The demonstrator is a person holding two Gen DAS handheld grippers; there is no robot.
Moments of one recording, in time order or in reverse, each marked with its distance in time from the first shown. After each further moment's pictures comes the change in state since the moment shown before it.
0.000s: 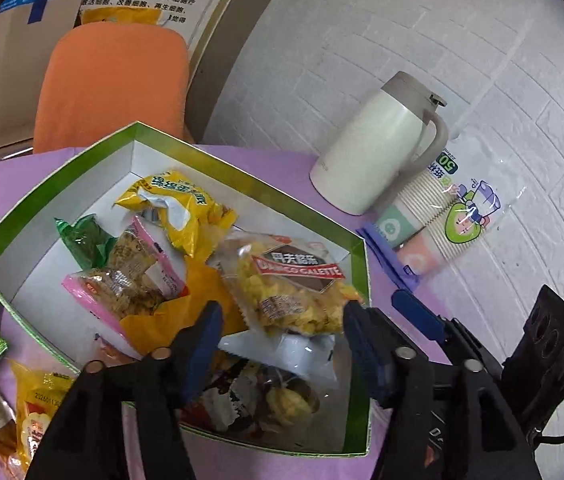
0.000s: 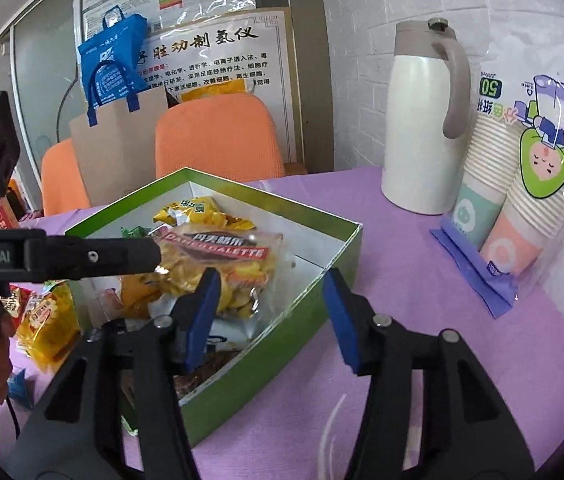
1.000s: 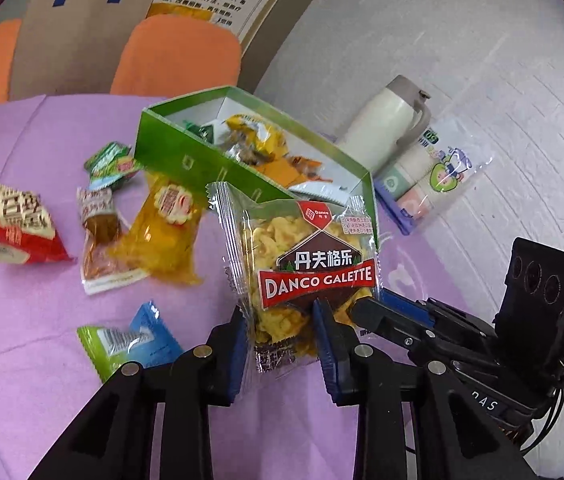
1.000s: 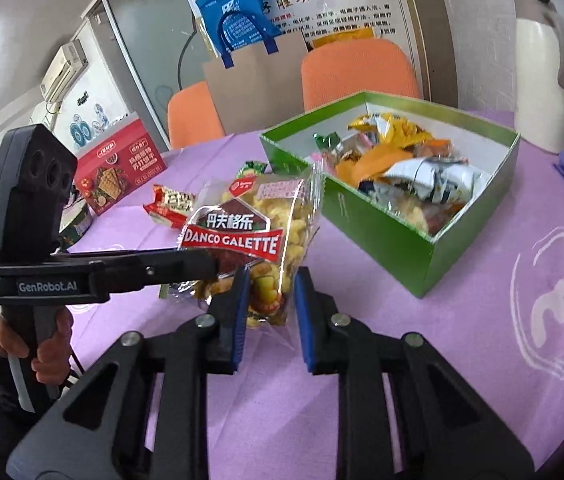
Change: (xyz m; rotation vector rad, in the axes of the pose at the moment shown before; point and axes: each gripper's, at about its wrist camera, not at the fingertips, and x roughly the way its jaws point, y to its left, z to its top) left arm -0.132 0.032 -0.120 -0.064 -0.020 0.013; right arm -0.072 0.087 -0.050 -0.048 0.173 0.429
